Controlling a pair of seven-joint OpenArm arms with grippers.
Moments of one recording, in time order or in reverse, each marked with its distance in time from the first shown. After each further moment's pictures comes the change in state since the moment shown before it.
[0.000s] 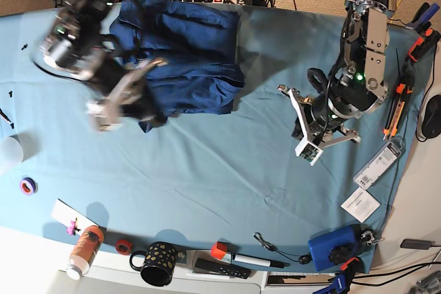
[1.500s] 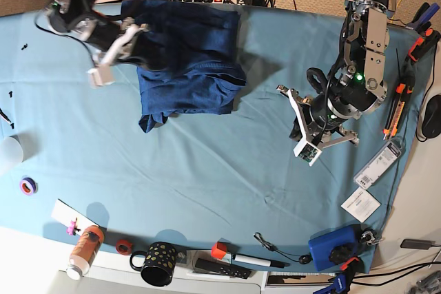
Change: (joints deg) left arm 0.0 0.0 0.0 0.0 -0.2 0.0 -1.1; right arm -11.3 -0.6 2.4 -12.7 17.2 1.4 -9.4
